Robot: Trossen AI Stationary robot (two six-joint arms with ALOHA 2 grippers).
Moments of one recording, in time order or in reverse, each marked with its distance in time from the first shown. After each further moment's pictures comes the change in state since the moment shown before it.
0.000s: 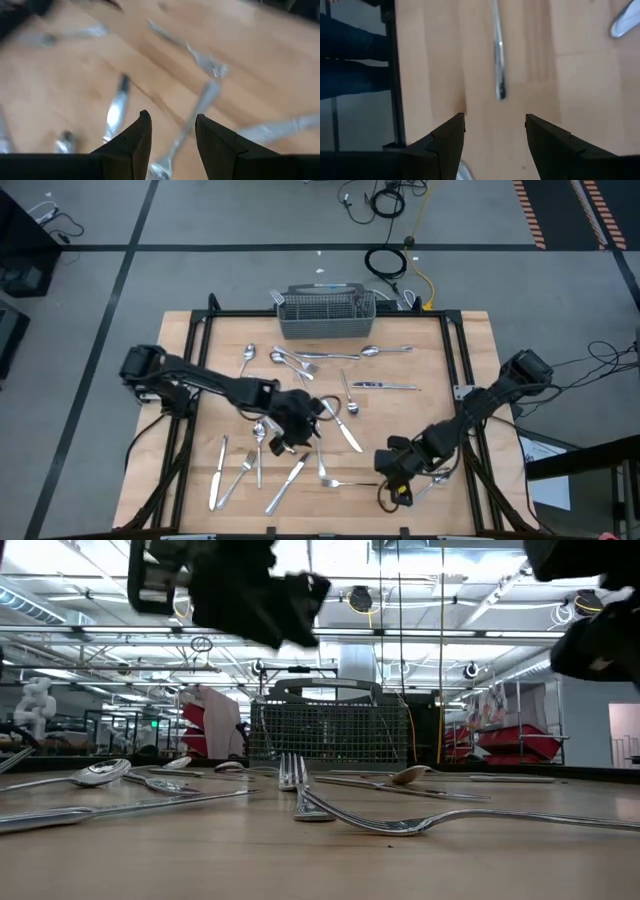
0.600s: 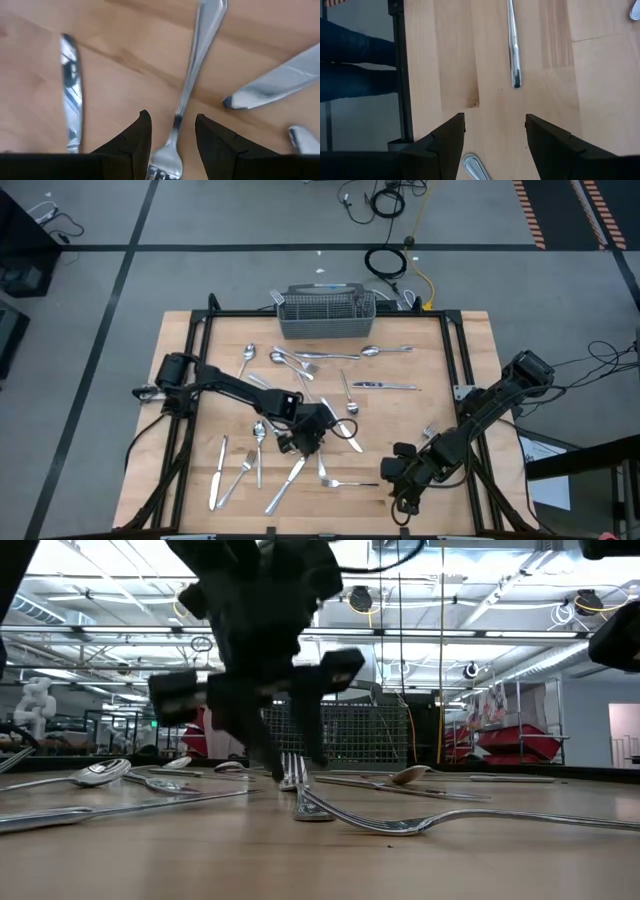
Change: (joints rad) left arm 0.004 0.269 0.094 -0.052 -0.073 0.332; right arm 0.090 0.000 0.000 0.007 0.085 0.087
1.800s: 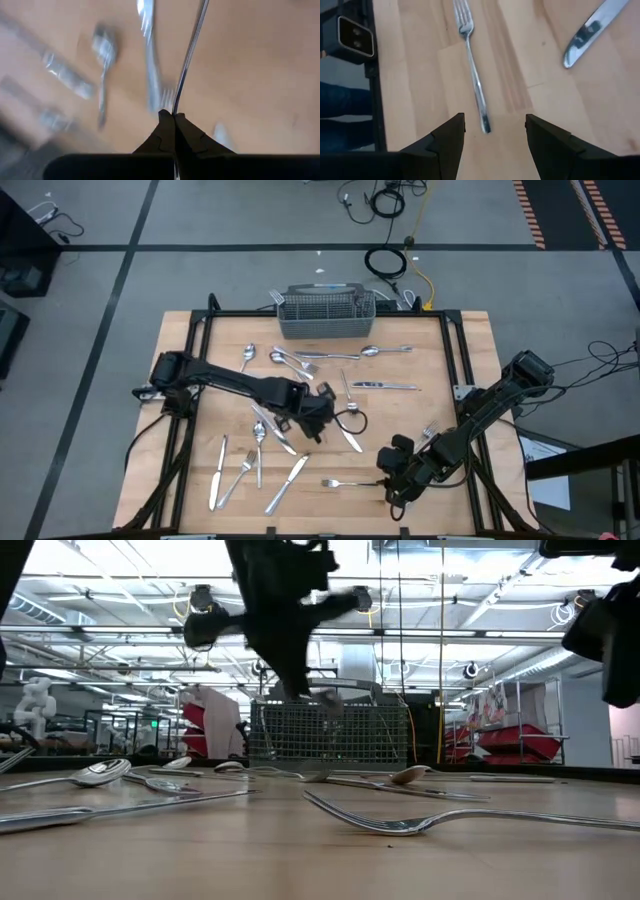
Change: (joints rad) left arm -0.006 -0.060 0.341 -0.603 -0.519 -0.039; right arm -0.001 0.000 0.001 0.019 0.253 0.091
